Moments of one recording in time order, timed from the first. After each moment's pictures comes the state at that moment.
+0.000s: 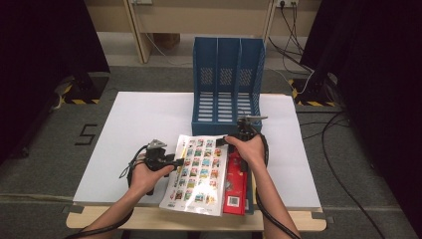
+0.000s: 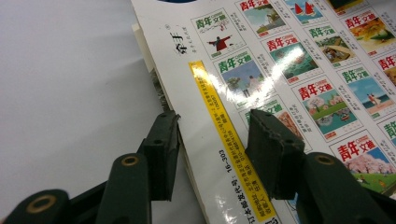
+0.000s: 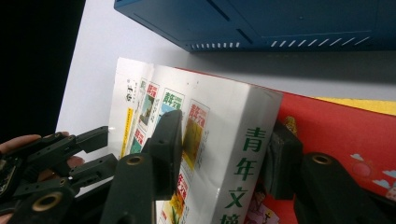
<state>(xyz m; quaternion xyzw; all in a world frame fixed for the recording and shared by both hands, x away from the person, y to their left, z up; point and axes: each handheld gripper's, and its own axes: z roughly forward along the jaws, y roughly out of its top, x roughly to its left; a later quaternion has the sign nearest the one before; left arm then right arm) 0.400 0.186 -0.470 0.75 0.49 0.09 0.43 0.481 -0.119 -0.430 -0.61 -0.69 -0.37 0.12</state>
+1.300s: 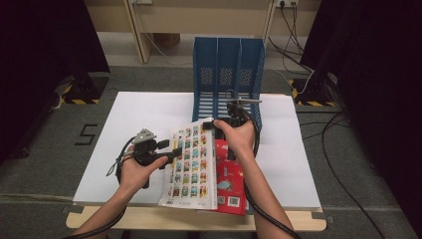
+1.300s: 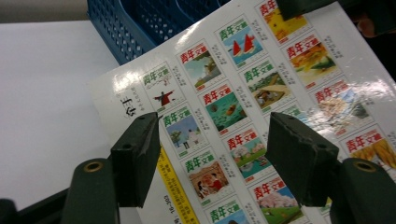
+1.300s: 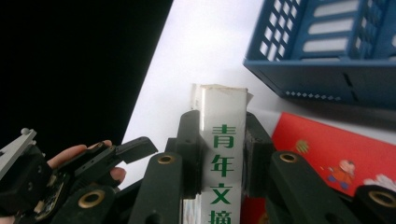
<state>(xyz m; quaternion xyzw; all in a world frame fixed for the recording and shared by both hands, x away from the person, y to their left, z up) 0.384 0.196 -0.408 0.72 0.45 0.13 0.51 0.471 -0.077 -0.352 -0.57 -0.68 -0.44 0.11</state>
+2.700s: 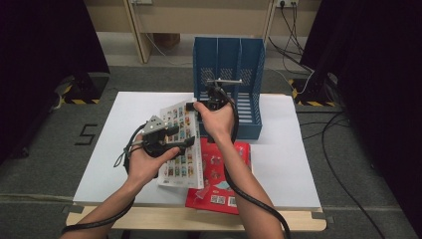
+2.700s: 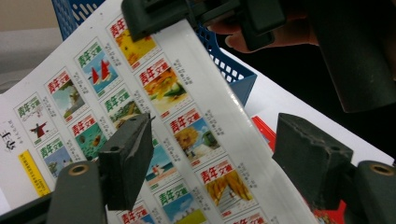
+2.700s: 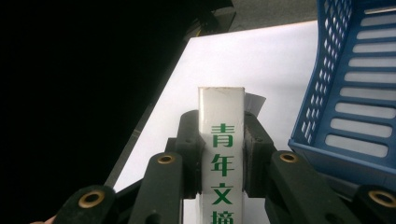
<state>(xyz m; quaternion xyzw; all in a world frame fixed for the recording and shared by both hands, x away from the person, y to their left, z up) 0.385 0.159 -0.356 0.73 0.39 0.18 0.53 0.492 -0.021 -0.312 -0.54 -0.69 -0.47 0.03</state>
